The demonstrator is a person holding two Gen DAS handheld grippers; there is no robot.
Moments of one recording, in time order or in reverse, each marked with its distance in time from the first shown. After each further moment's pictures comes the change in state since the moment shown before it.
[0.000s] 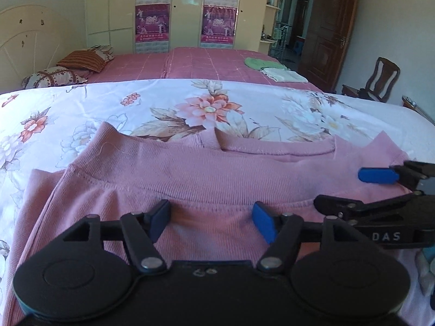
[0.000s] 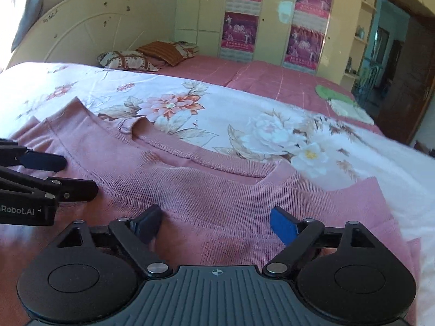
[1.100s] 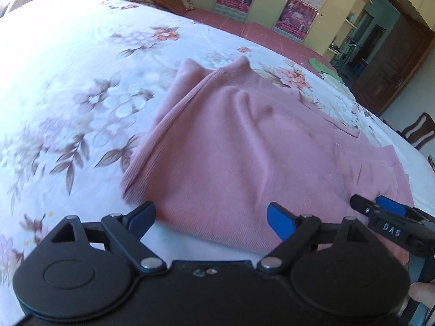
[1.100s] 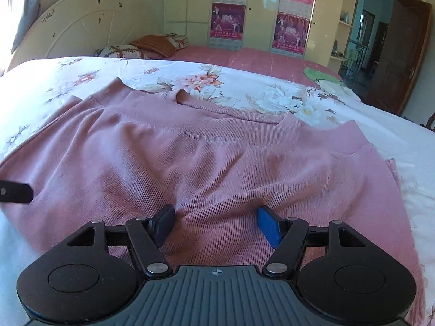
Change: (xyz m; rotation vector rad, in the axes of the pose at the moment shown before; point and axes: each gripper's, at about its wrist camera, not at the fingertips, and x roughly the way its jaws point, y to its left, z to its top) left arm -0.145 0.080 -0.095 -0.428 0.151 0.077; right arm -0.087 0.068 -0.049 0.032 0.004 -0.049
